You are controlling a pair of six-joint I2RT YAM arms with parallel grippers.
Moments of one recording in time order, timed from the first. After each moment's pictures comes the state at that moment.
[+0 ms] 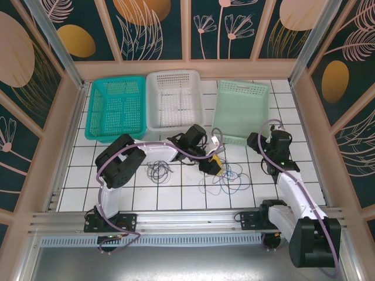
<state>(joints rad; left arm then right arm) -0.88 1.99 1.16 0.05 0.84 -0.02 0.02 0.91 0.44 -0.14 -0.09 0.50</state>
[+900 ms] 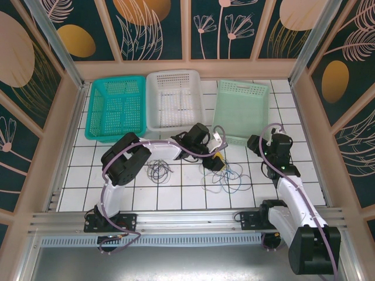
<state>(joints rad) -0.88 2.06 1.23 0.07 0.69 -0.03 0.02 0.85 0.41 -0.16 -0.09 0.51</state>
